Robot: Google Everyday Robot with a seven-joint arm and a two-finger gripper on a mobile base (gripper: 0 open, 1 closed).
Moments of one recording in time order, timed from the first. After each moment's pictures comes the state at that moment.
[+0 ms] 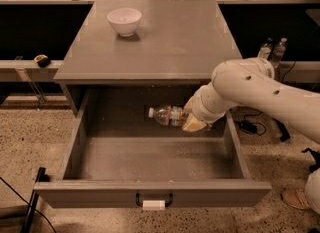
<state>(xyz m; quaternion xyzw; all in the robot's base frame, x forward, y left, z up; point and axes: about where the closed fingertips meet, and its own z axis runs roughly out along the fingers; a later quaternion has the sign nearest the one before) 0.586 -0.099 0.714 -0.67 0.70 -0.01 0.25</state>
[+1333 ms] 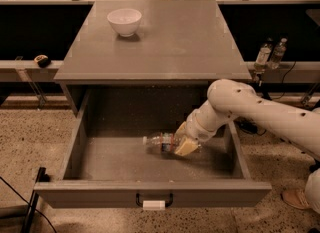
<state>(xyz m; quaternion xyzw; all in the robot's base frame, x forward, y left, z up) 0.553 -0.077 0.615 -0.67 0.70 0.15 0.19</state>
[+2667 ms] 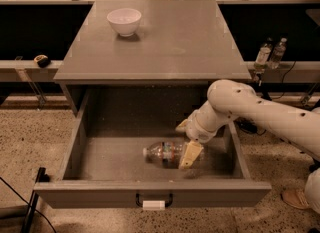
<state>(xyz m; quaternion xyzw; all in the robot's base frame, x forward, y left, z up) 0.553 -0.077 0.615 -0.67 0.70 0.15 0.19</state>
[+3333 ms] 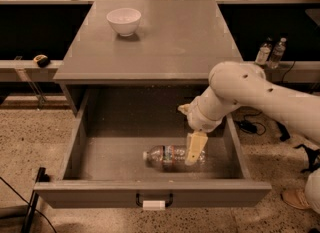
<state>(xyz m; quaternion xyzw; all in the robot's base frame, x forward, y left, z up) 0.544 -0.081 0.679 -0.71 0.67 0.09 0.19</state>
